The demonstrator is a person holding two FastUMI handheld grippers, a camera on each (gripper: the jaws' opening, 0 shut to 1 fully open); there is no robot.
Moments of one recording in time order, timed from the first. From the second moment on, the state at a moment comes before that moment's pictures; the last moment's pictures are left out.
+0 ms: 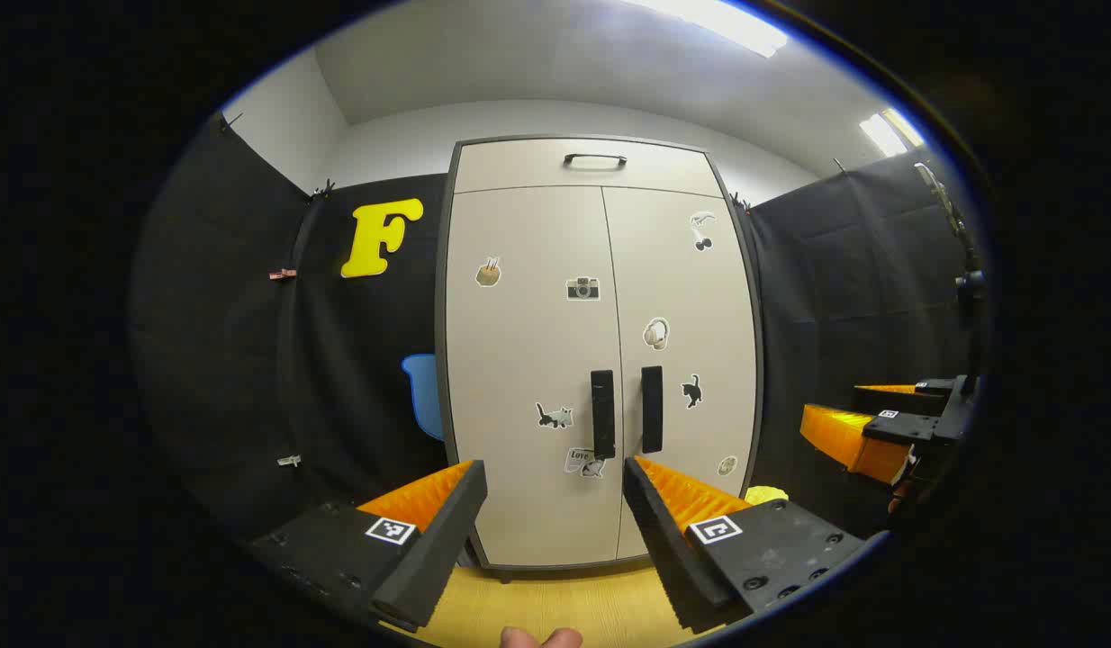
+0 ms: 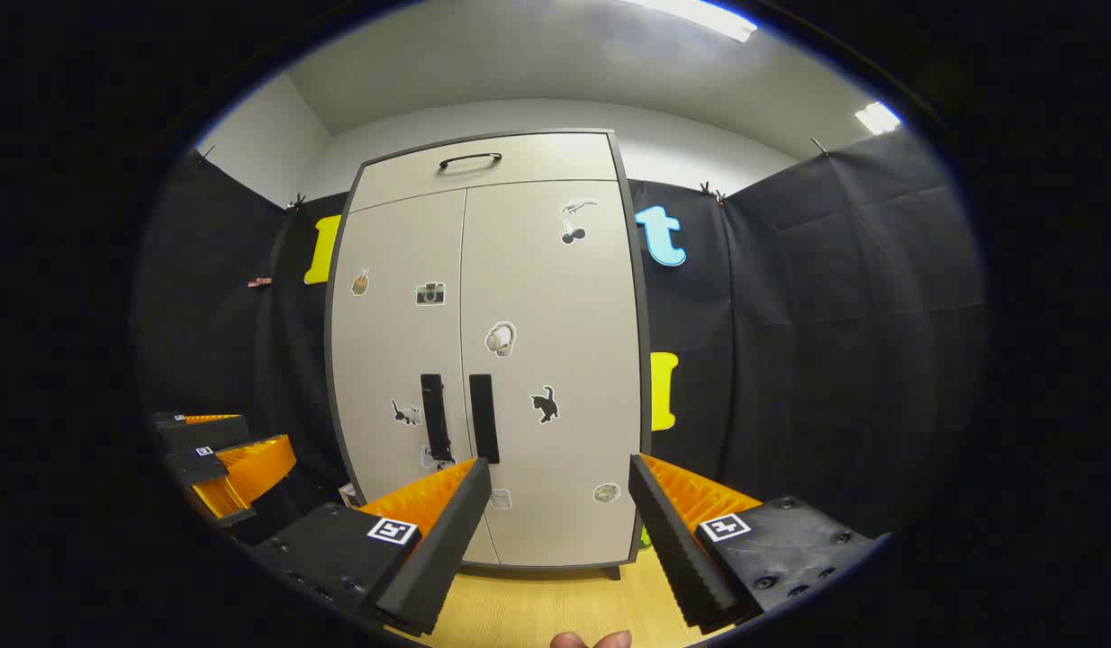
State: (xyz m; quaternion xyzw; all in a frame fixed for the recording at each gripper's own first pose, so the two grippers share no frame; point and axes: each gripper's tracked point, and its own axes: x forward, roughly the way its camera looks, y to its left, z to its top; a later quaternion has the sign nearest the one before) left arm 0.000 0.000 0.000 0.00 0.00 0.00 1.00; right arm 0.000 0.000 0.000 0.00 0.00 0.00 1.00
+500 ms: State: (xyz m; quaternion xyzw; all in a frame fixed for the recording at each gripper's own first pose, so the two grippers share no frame) left arm -0.006 0.015 0.002 0.00 0.00 0.01 1.00; right arm -0.003 0.005 0.002 0.00 0.00 0.00 1.00
